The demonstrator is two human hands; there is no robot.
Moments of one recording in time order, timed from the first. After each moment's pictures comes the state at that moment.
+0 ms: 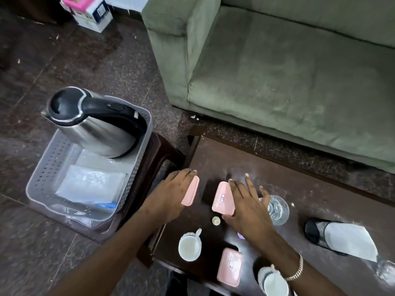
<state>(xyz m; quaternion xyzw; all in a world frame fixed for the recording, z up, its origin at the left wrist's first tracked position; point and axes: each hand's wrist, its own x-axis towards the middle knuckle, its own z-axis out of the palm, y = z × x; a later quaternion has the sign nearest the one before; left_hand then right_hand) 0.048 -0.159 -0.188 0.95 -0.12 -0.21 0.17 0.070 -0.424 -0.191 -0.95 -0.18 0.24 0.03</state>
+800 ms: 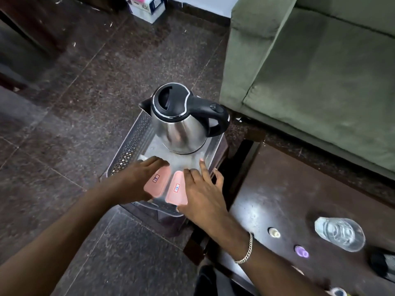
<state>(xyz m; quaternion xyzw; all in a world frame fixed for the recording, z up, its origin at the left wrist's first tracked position) -0.002 0.113 -0.110 0.94 -0.01 -0.27 0.19 0.041 -0.111 -0.133 -0.91 -0.34 0.19 0.13</state>
